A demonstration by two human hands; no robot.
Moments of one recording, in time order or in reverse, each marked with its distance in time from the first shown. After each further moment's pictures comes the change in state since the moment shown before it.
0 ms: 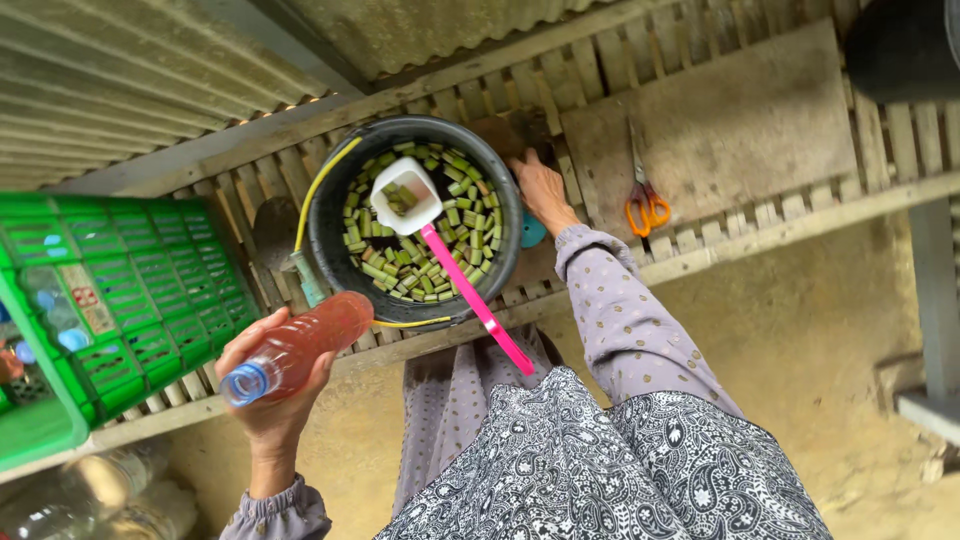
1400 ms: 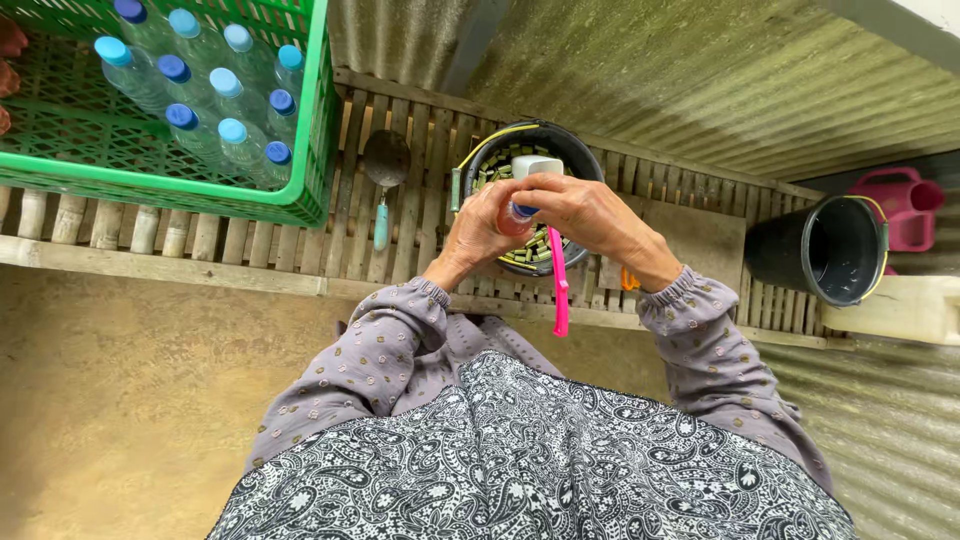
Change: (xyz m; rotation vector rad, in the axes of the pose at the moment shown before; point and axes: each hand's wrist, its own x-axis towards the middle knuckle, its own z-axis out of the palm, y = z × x) left_hand 0.019 -0.018 0.002 -0.350 -0.014 0.166; right_hand -0.140 -0.430 -0.200 -0.236 -0.372 -0.901
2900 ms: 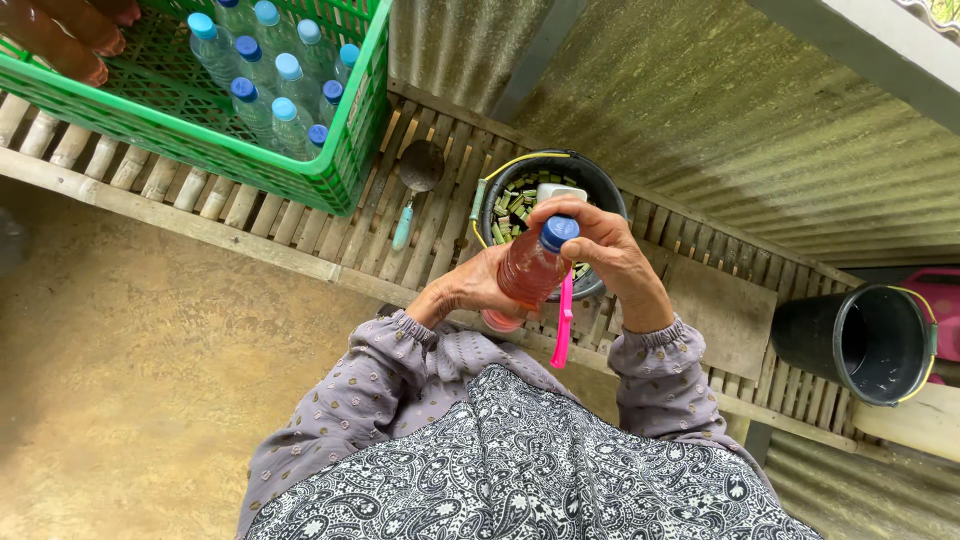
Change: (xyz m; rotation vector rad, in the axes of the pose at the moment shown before) left_hand -0.036 0.069 -0.018 -0.496 -0.437 -0.419; right_hand -0.040 0.006 0.009 1.152 0.081 0.067
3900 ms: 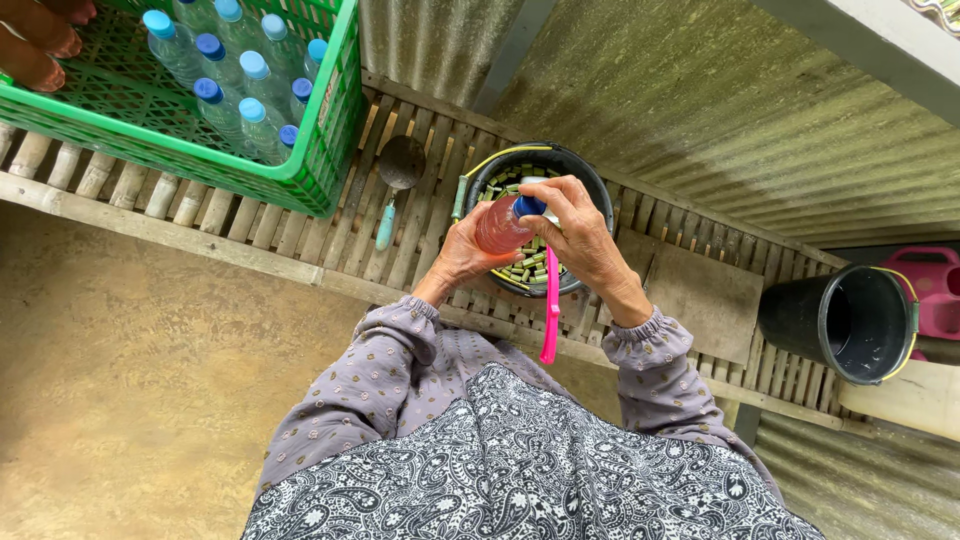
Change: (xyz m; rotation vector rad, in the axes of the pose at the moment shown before) left_hand 0.054 -0.081 -0.009 0.153 0.483 0.108; right_hand 0.013 0.023 -0.004 -0.910 0.210 -0.177
